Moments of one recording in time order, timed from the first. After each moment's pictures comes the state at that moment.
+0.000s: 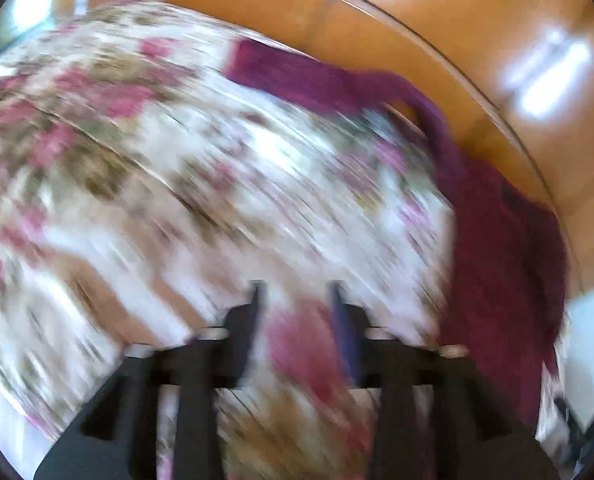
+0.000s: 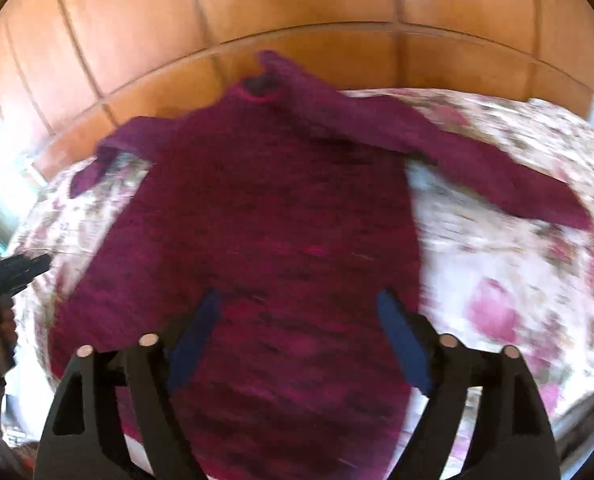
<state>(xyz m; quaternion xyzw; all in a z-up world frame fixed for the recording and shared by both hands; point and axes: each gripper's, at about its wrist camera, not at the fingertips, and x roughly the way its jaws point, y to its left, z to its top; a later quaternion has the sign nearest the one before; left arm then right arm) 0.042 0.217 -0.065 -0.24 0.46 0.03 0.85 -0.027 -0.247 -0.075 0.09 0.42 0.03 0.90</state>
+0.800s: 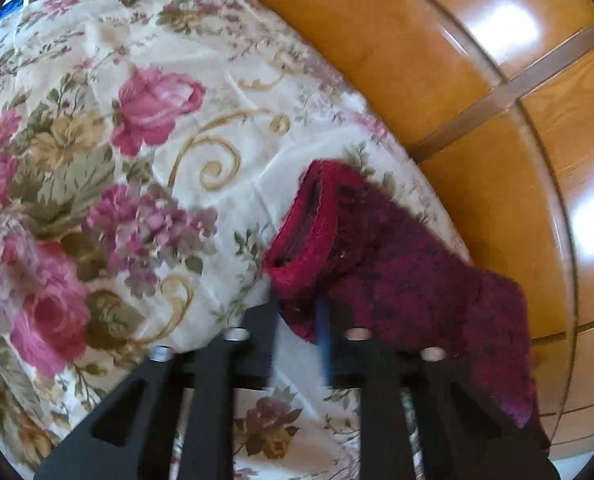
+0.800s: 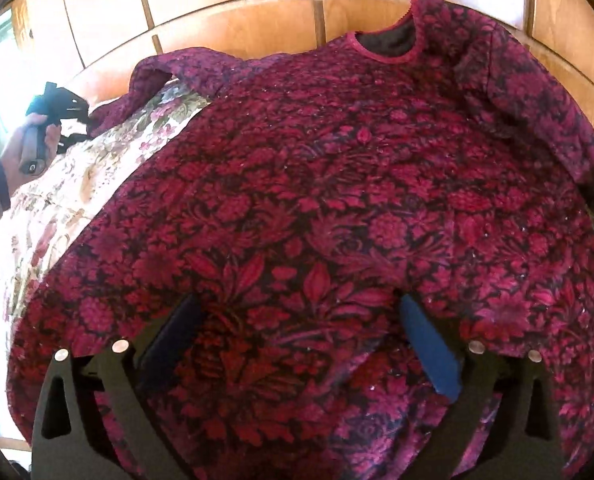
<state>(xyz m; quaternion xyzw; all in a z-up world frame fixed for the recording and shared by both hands) 0.255 0.307 -0.096 -0.38 0.43 0.15 0.81 0.039 -0.139 -0.156 0.01 0.43 0.08 0.90</state>
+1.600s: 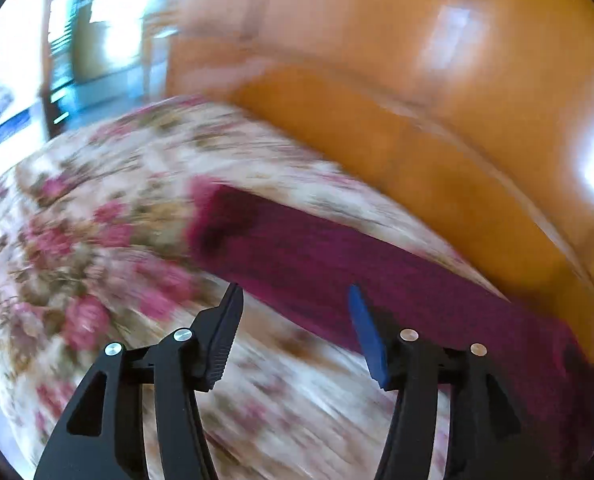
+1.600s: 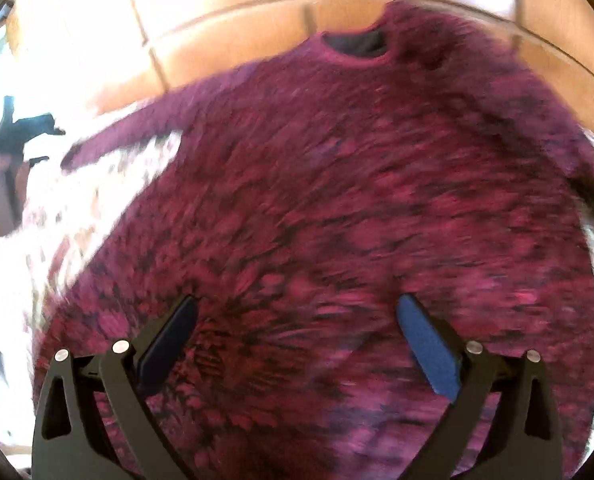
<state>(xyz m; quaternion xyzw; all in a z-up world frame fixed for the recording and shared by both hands) 0.141 0.218 -0.018 -0.21 0.34 0.18 0.90 0.036 -0.169 -0.128 0.05 0.42 0.08 0.90</state>
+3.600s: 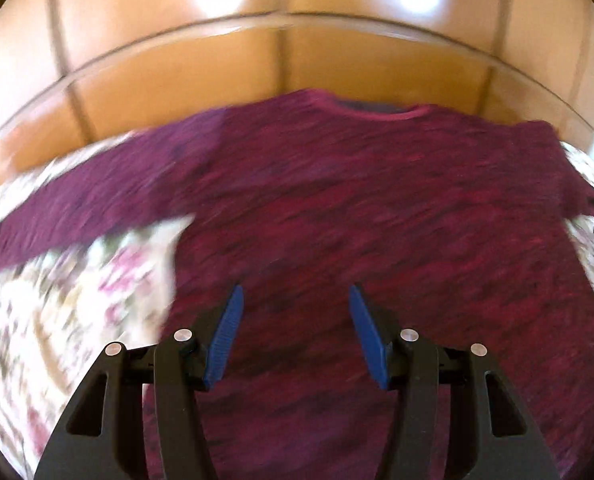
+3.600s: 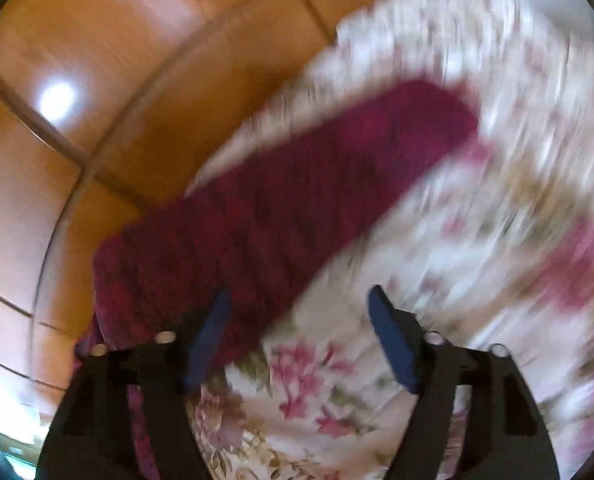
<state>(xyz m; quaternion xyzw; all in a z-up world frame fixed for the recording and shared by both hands) 0.105 -0.079 -0.078 0.03 0.43 -0.07 0.90 0.089 -0.581 -0.140 0.41 0.34 -0.17 0.83</state>
